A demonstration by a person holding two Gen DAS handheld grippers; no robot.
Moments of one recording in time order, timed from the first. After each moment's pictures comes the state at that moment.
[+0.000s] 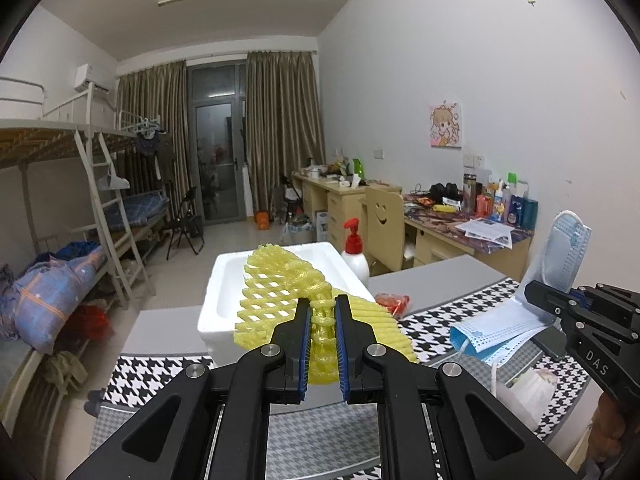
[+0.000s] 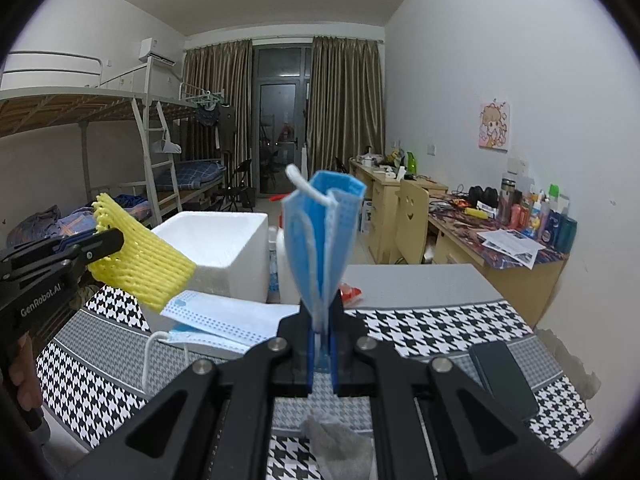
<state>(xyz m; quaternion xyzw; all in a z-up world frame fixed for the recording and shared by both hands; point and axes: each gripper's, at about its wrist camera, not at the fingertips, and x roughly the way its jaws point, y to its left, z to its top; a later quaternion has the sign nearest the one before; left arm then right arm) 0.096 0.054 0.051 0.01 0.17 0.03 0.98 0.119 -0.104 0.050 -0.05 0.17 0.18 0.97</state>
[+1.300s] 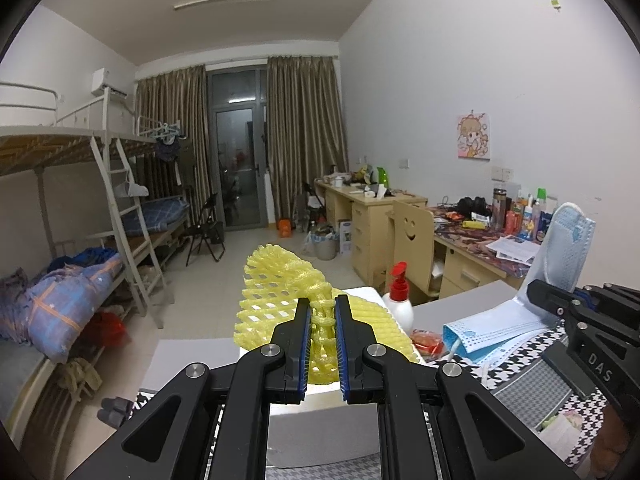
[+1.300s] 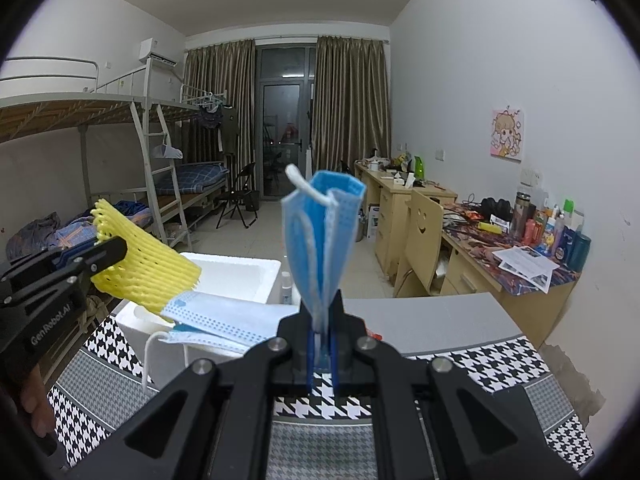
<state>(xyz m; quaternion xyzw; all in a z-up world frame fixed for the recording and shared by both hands) 0.145 0.082 0.078 0.01 0.16 0.08 0.98 0.170 -0.056 0.091 -0.05 0.18 0.18 0.97</state>
